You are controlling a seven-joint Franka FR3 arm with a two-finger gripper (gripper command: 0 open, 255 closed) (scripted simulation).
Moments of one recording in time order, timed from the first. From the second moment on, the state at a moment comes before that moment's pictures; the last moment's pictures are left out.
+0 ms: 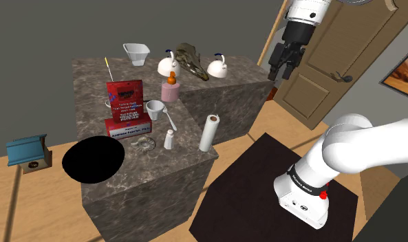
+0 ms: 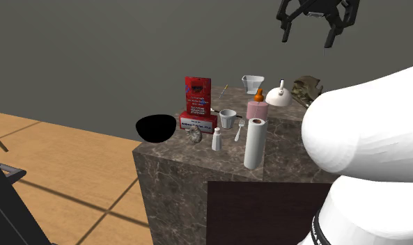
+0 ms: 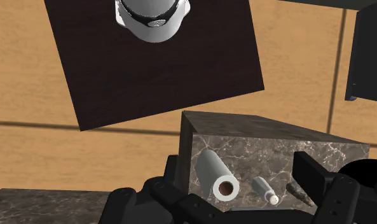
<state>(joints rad) 0.00 -0.81 -0.02 -2.41 0.12 1.47 0.17</state>
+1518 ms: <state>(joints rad) 0.16 -0.18 0.05 -2.41 0.23 2.19 -0.09</state>
